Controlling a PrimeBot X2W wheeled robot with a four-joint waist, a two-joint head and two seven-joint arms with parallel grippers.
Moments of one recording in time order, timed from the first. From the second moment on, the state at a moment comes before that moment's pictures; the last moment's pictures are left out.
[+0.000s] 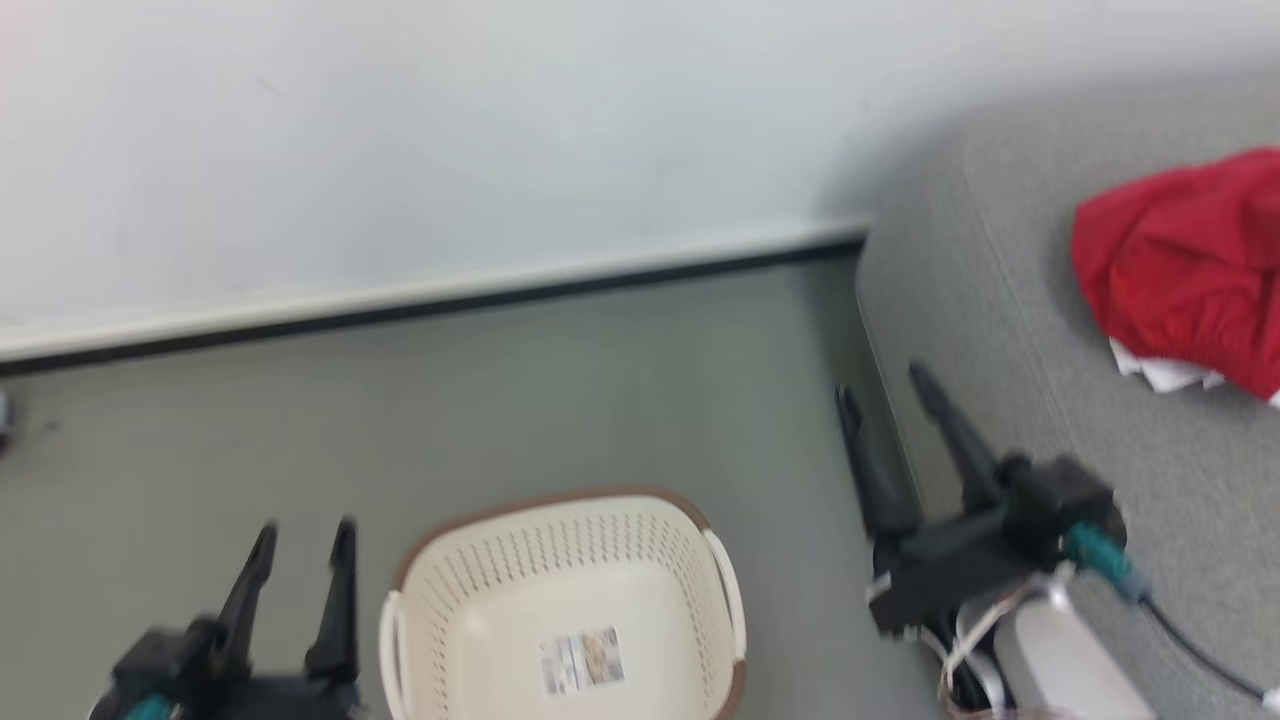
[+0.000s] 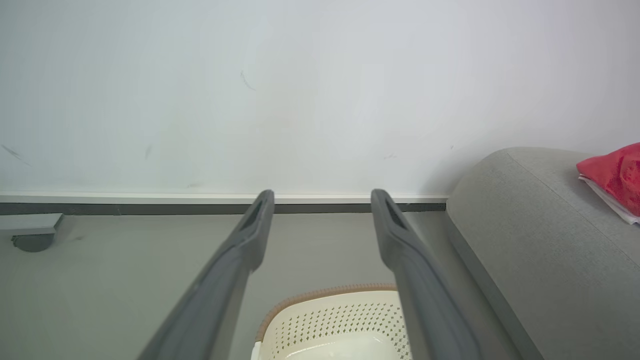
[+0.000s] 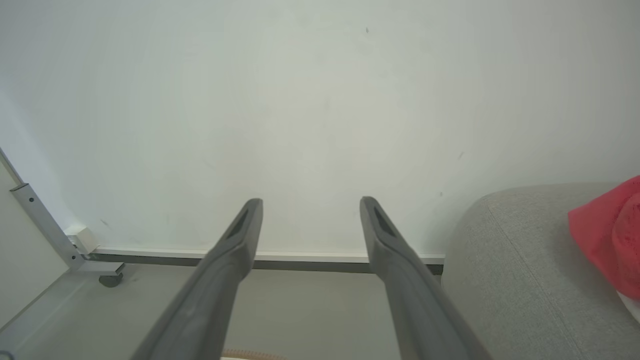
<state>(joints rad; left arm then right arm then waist) -0.21 0.30 -0.30 0.08 -0.51 0.17 -0.26 -0.36 -0.19 0.40 0.23 0.26 0.13 -0.26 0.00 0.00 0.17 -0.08</state>
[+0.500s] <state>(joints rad) 0.11 0.21 -0.10 -0.10 -0.26 0.11 -0.26 -0.06 -0.15 0.32 0.12 0.26 0.13 -0.26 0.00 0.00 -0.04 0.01</state>
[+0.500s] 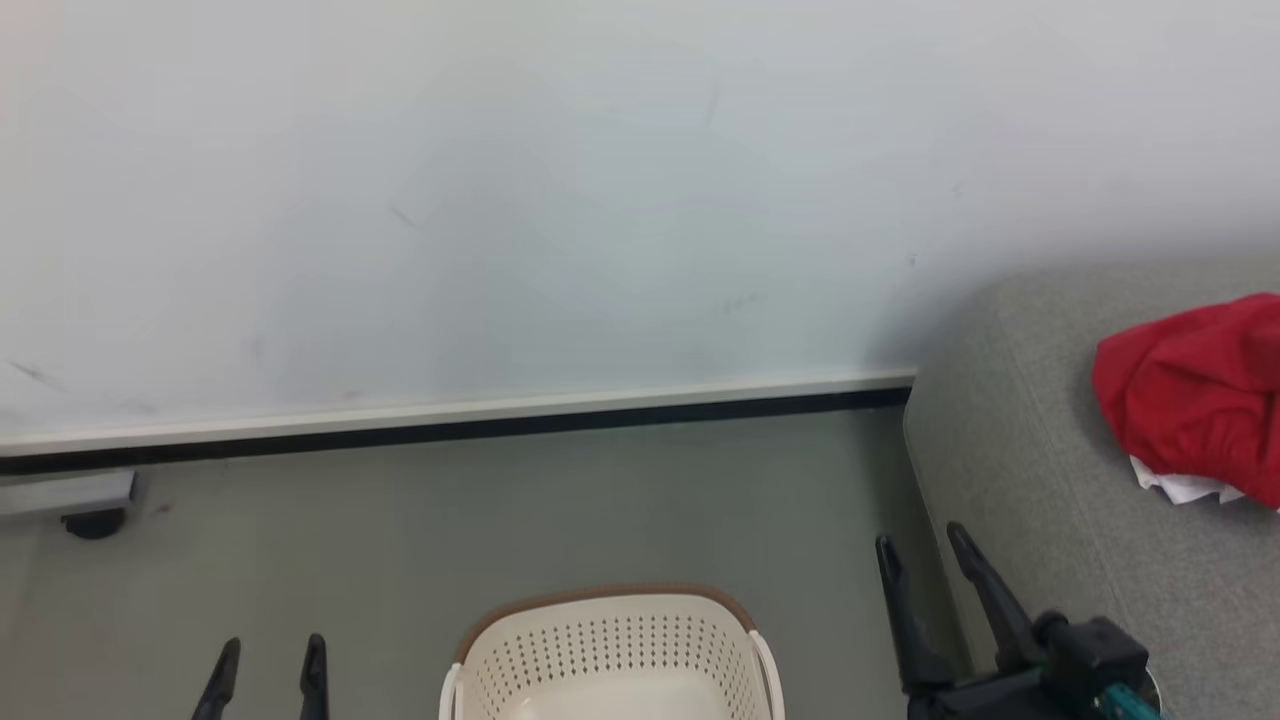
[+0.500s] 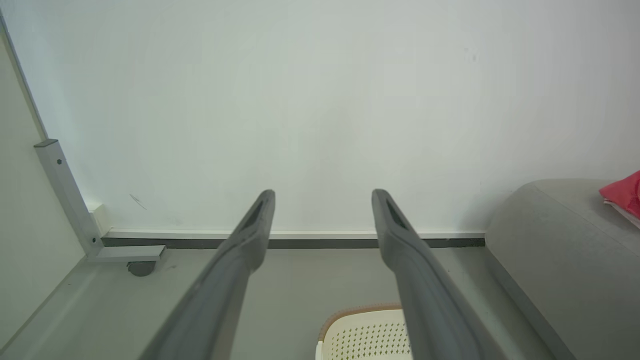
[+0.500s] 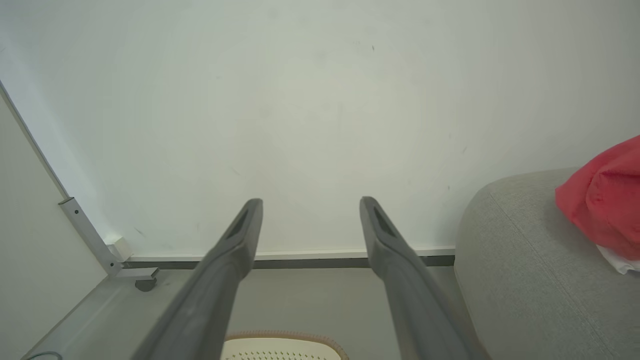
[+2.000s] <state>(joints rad) 0.20 0.06 0.03 -0.03 -0.13 -0.09 -0.26 0.10 -0.16 0.32 0.07 0.21 0.13 -0.26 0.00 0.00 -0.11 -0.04</state>
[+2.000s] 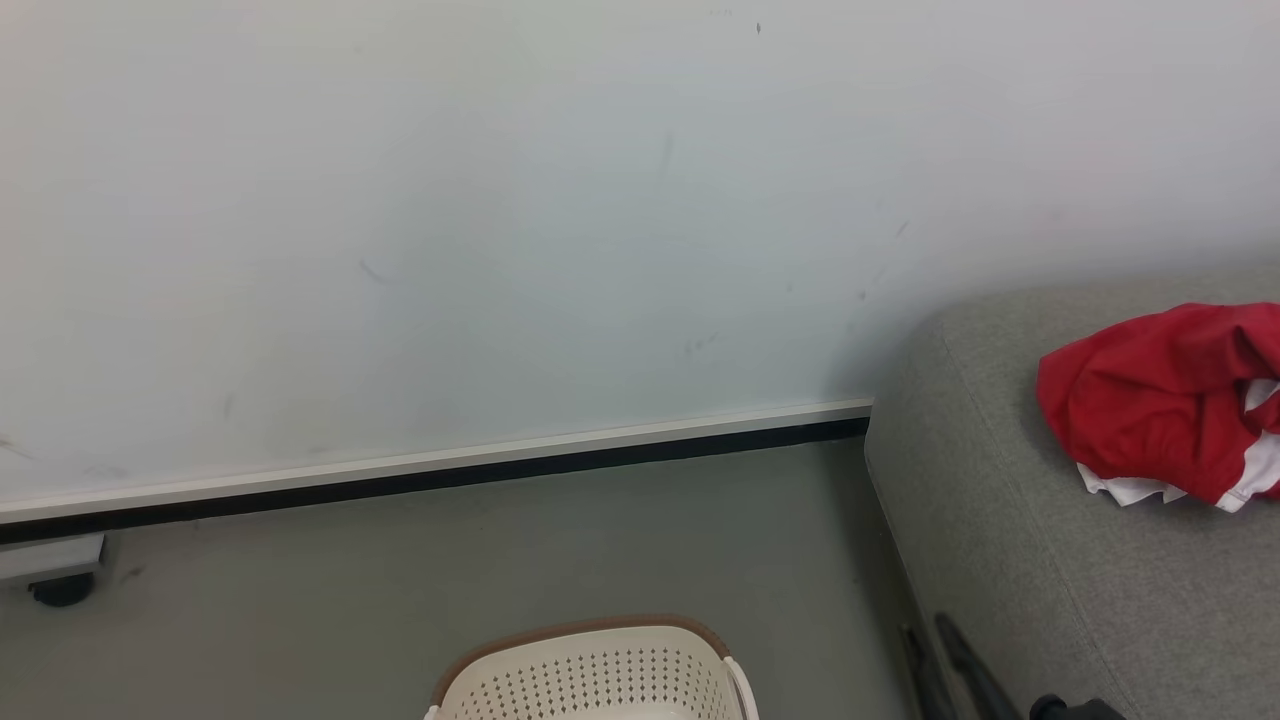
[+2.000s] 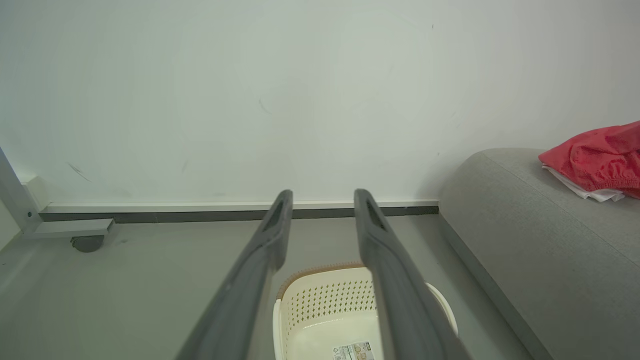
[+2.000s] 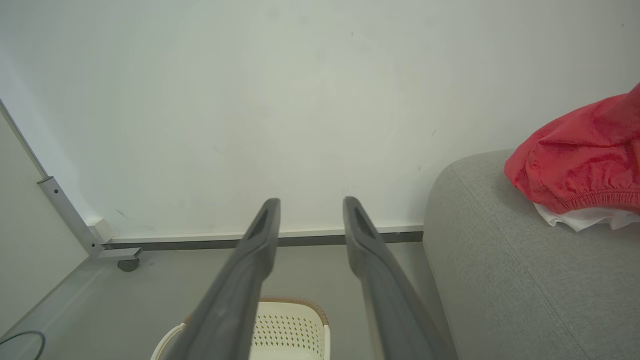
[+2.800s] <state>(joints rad) 0.16 0.05 0.04 0.07 -0.47 -0.10 -0.18 0.07 -0.15 0.25 0.17 0.56 0.13 -0.18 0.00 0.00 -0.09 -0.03</state>
